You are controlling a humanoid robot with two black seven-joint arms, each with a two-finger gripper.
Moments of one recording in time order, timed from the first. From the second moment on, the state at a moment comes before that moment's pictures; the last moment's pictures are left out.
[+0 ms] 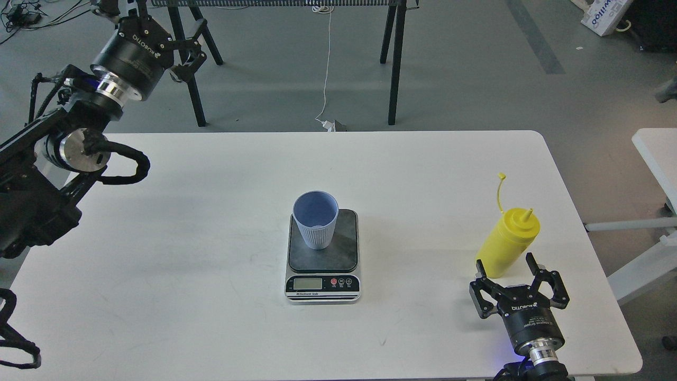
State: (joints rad) left arm -0.89 0.50 -0.70 -0.87 0.04 -0.39 -0.38; right arm -0.22 -0.09 1.23 1.19 0.18 0.49 0.20
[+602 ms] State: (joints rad) left arm -0.89 0.55 -0.70 -0.87 0.04 -0.39 -0.38; right arm -0.06 -0.08 1.22 1.08 0.19 0.49 0.20
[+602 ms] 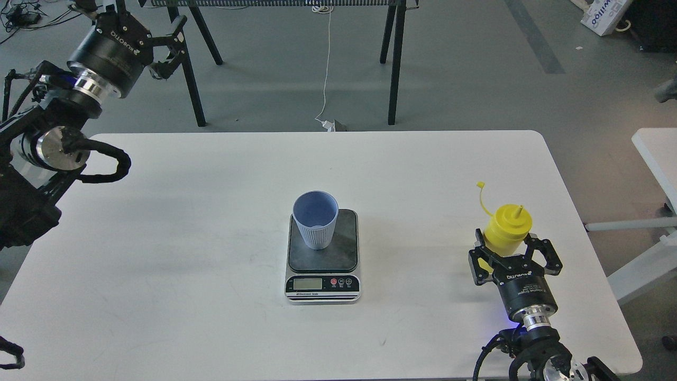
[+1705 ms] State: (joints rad) left arm -0.83 0.57 -0.71 -0.82 0.03 -0.40 -0.33; right arm 0.94 -0.53 0.53 1.16 -0.39 0.20 0.20
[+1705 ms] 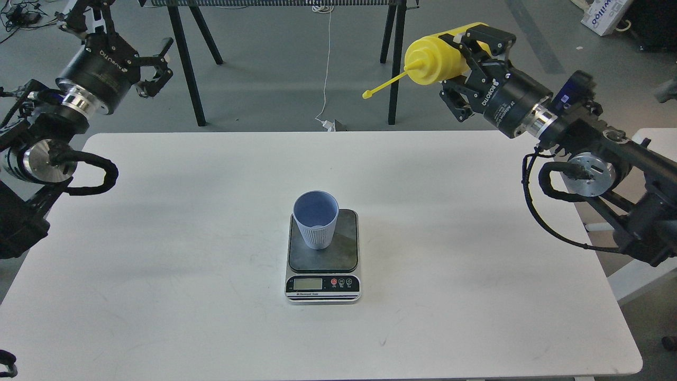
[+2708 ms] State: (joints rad) left arm -0.81 0.58 -0.75 -0.81 -0.04 -0.45 -0.34; right arm 1.46 -0.14 -0.29 1.00 -1.07 -0.05 0.21
